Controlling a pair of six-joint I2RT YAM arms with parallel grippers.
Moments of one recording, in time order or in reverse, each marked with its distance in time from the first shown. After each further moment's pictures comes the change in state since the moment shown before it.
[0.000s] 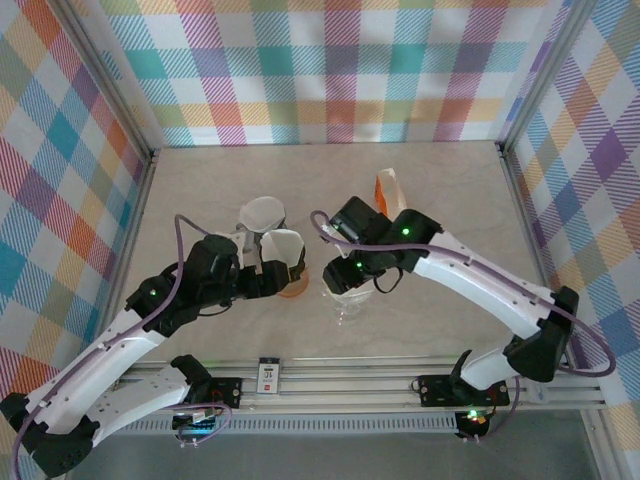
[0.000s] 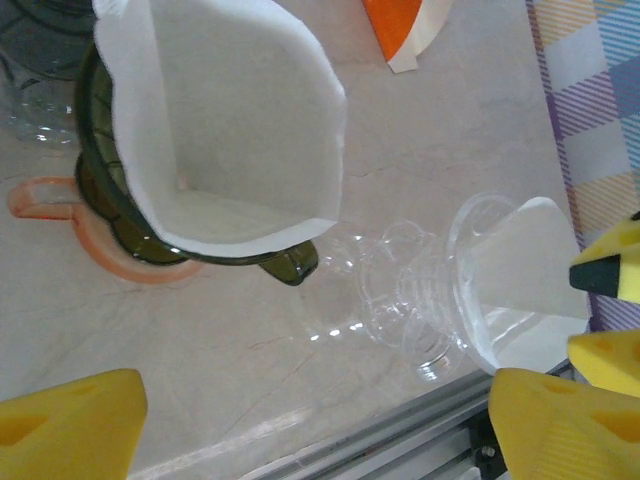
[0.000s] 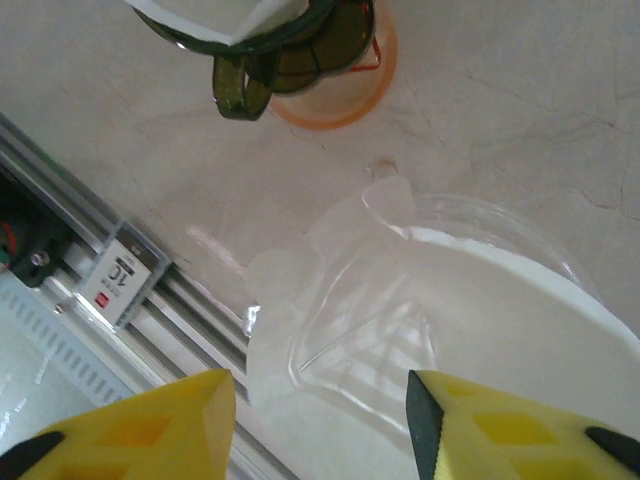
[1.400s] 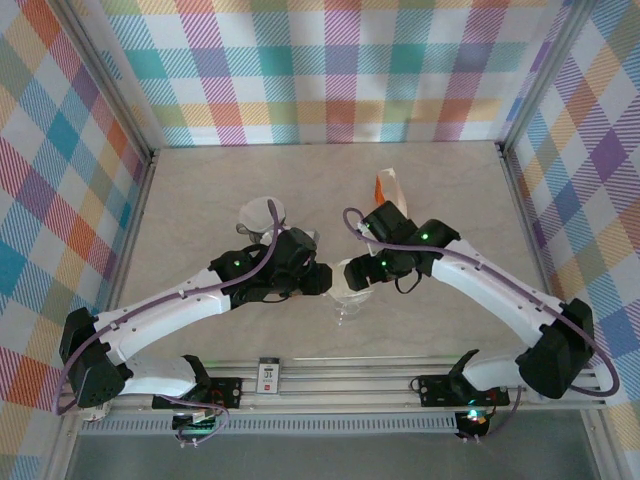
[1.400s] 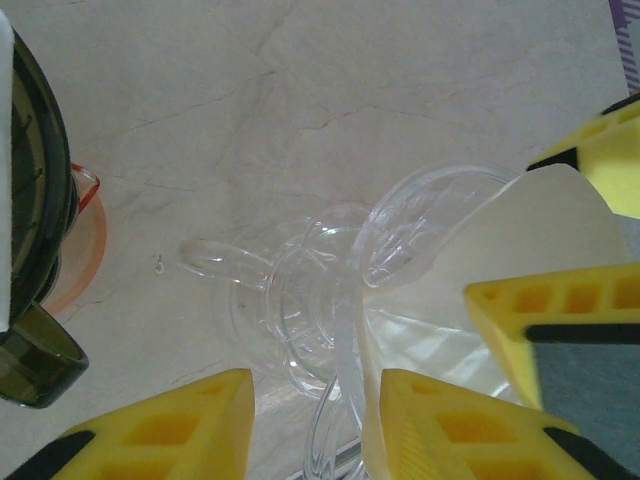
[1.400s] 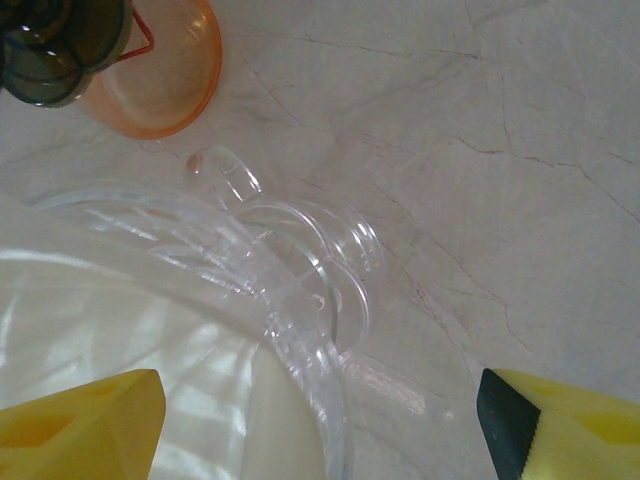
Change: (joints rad) left arm -0.251 0.435 0.158 0.122 -0.109 -0.023; right arm -0.211 -0.091 -0.317 0.180 -0.005 0.004
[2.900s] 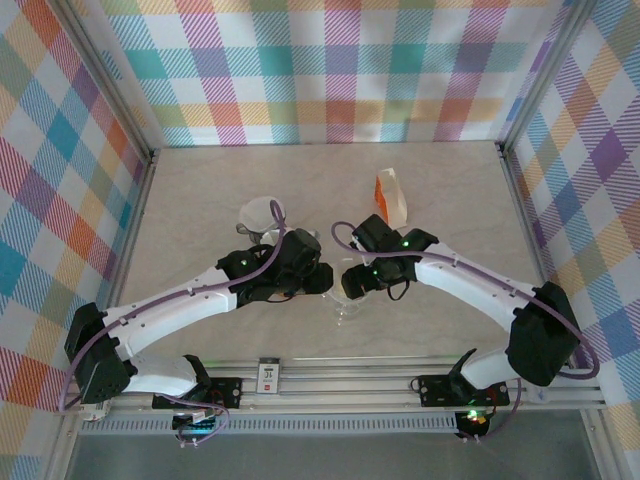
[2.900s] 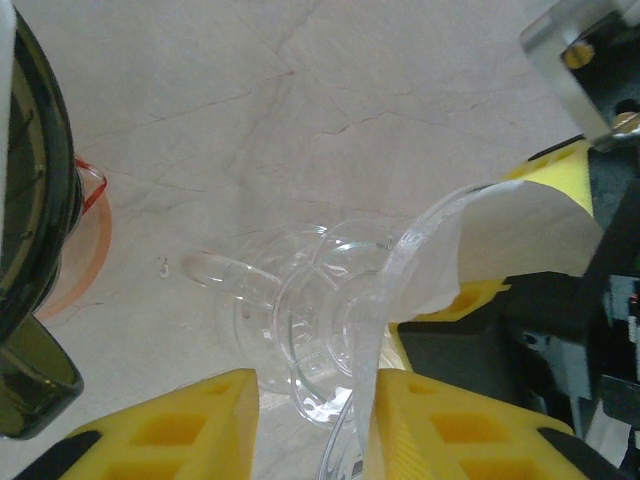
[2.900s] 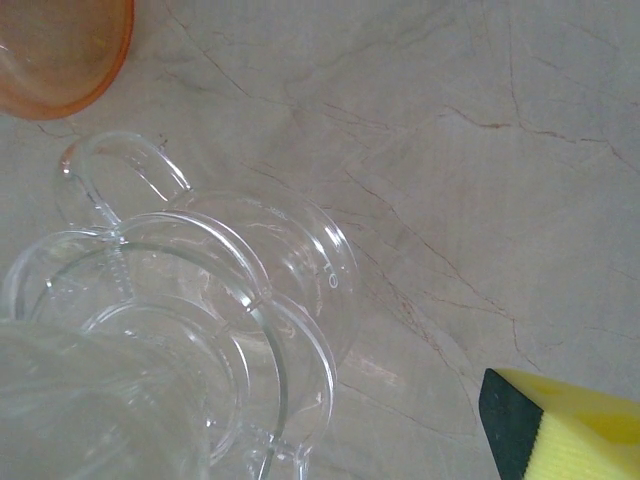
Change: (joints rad) left arm 0.000 0.035 -0.008 0.022 -0.024 -0.045; right arm 0.019 0.066 -0.112 0.116 0.049 0.023
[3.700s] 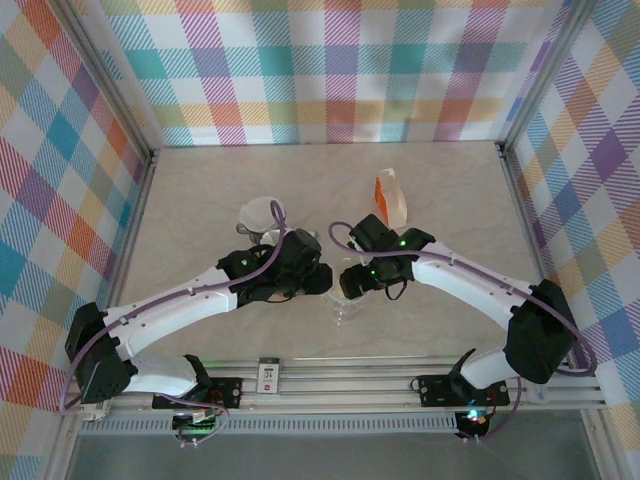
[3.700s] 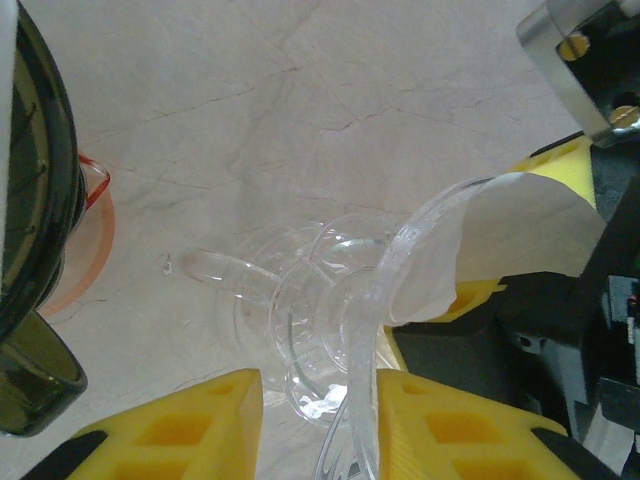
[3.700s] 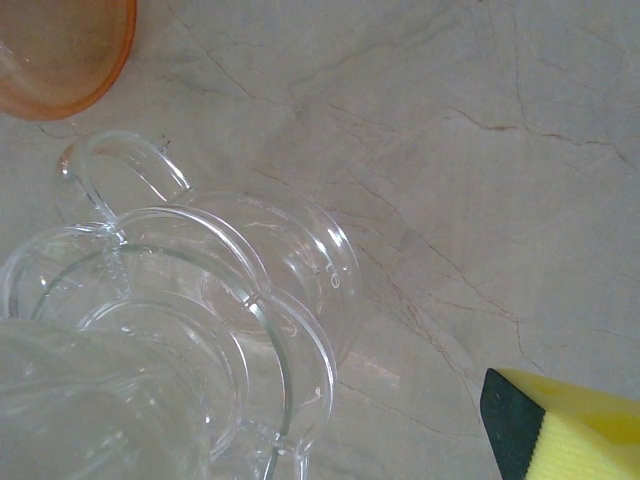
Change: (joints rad) left arm 0.000 0.002 0.000 -0.006 0.000 0.000; right arm 0.012 0.013 0.014 -0.007 0.012 0.007
